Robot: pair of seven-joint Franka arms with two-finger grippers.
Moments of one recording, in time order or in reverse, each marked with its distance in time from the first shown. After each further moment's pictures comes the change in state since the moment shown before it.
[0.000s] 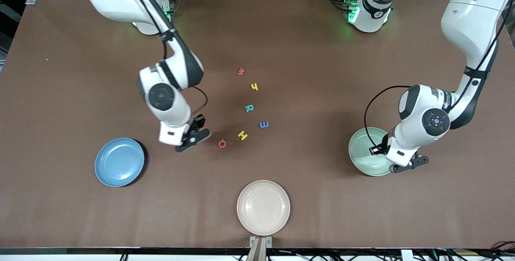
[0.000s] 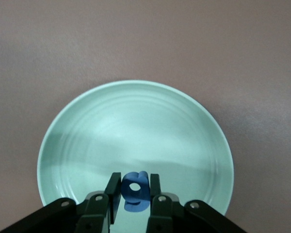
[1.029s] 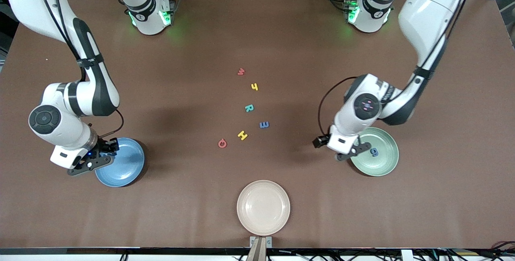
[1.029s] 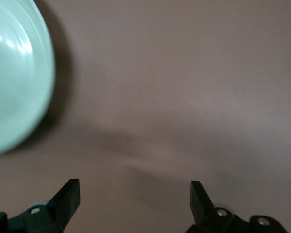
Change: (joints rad) left arm -0.309 0.006 -0.035 0.021 -0.014 0.000 -0.466; right arm -0.379 0.019 -0.011 -0.001 -0.125 0.082 -0.189
